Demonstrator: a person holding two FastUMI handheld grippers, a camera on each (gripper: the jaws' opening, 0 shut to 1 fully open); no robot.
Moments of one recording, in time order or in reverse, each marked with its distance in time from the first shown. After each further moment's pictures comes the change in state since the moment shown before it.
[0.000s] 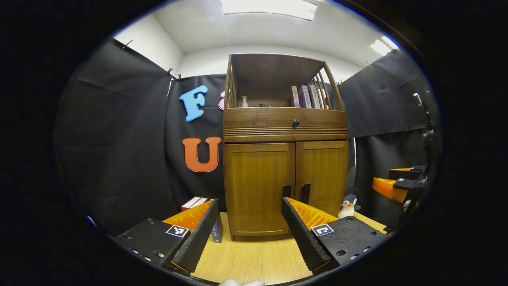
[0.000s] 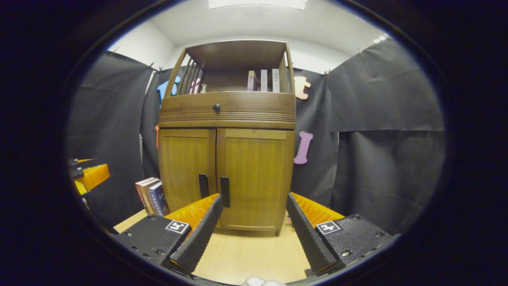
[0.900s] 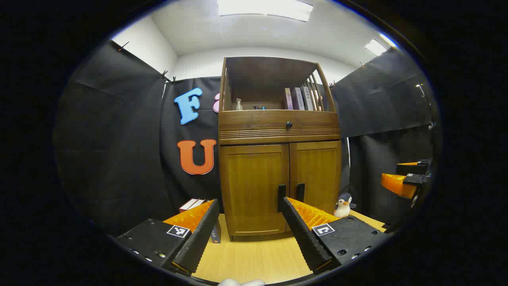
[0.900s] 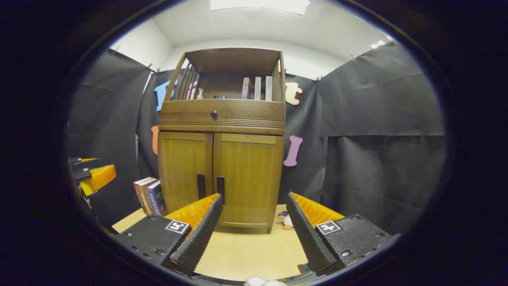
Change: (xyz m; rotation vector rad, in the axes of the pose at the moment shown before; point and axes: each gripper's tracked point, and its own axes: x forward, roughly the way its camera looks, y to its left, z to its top) left arm -0.019 0.002 0.002 0.006 -0.011 -0.059; right arm -0.051 0.010 0.000 -0.004 -0.045 -0.098
